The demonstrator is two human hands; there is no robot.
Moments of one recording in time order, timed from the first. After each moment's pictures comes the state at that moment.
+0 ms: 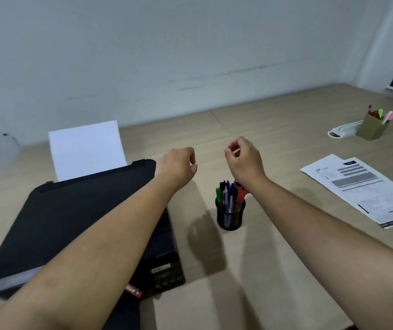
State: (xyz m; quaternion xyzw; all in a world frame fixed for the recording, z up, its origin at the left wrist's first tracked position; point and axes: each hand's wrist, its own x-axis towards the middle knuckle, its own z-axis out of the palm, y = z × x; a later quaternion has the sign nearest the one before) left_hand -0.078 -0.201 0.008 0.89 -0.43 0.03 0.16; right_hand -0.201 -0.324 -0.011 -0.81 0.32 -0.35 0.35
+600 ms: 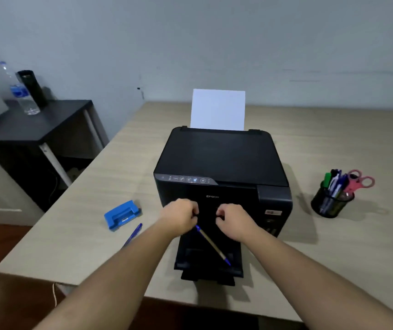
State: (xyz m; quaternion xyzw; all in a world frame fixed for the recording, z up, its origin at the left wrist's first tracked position) left_hand -0.095 0.161 -0.100 0.94 -0.31 -0.10 0.10; right_hand -0.168 0.002 -0.109 -0.95 0.13 0.06 0.29
